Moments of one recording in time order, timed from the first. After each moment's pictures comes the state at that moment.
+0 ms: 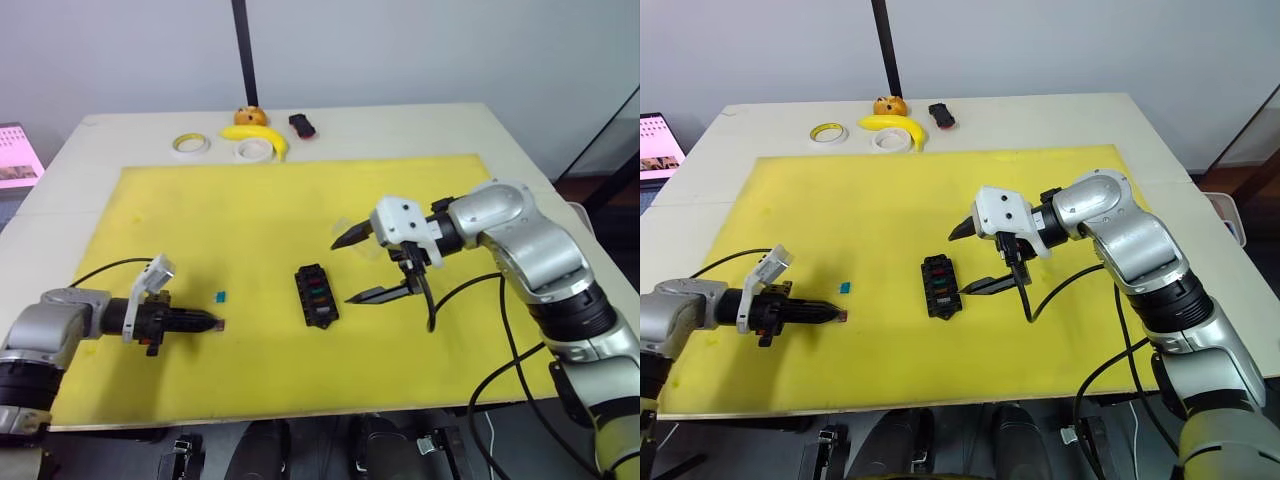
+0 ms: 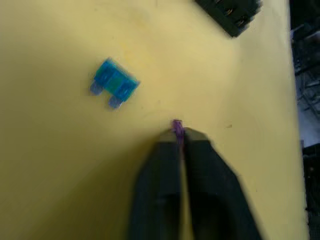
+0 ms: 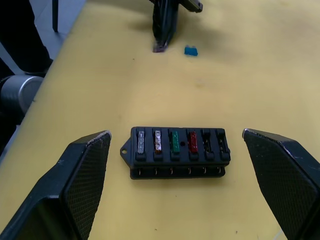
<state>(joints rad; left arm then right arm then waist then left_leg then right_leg) -0.32 0.90 -0.01 0.22 -0.48 0.69 -1.48 -0.83 -0.73 0.31 -0.17 0.29 0.51 1.38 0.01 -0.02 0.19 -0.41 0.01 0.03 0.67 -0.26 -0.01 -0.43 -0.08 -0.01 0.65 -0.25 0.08</state>
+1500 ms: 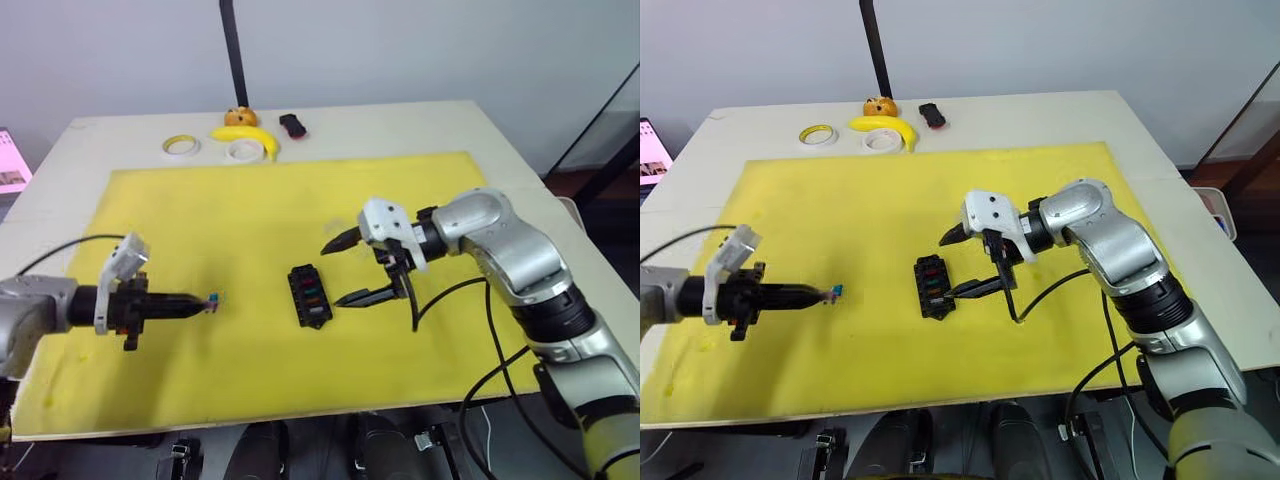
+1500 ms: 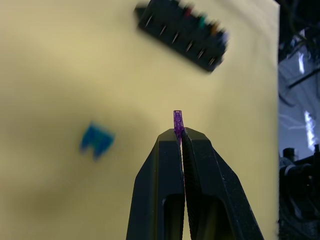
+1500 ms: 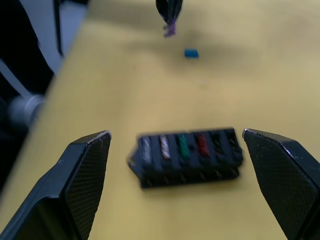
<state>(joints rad) -0.24 1.02 0.18 -0.06 -0.65 0.77 -1.40 -0.84 -0.64 0.32 -0.16 0.36 0.68 1.33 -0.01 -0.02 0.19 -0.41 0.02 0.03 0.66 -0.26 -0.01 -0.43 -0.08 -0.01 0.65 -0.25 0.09</state>
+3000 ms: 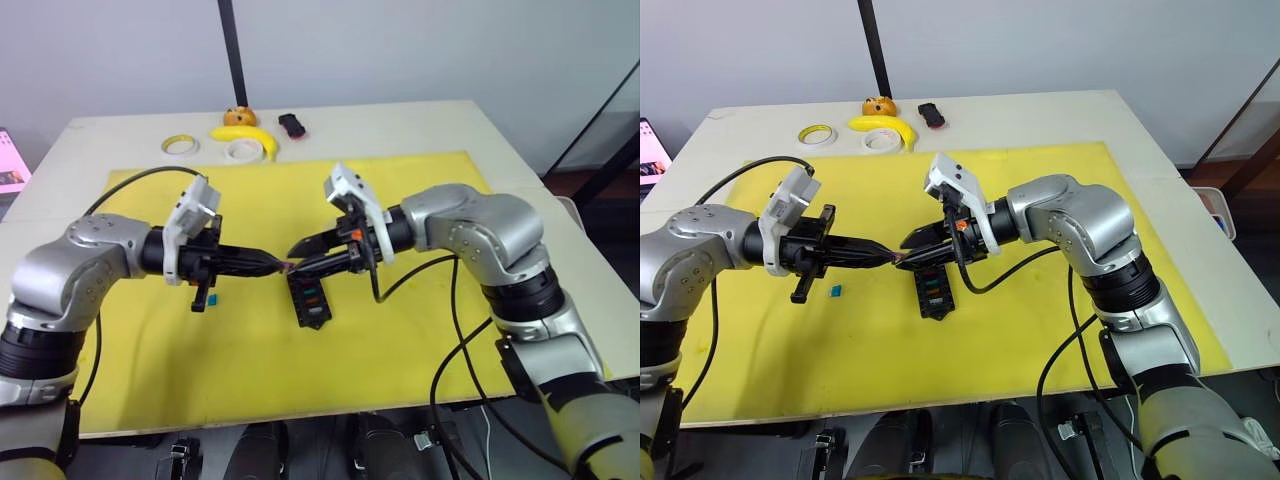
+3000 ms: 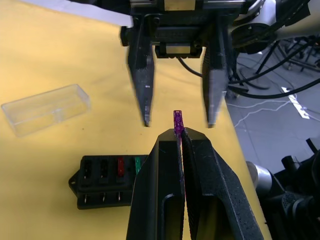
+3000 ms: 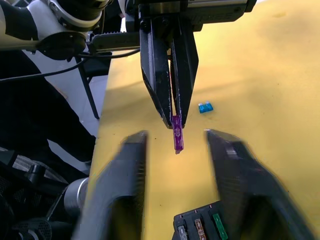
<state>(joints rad) -0.56 0.84 0.03 -0.22 -0.73 0.79 -1.29 -0.97 -0.49 0.29 -0.16 0.59 1.07 1.11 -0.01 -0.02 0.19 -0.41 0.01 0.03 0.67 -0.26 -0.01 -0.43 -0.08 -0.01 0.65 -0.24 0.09</state>
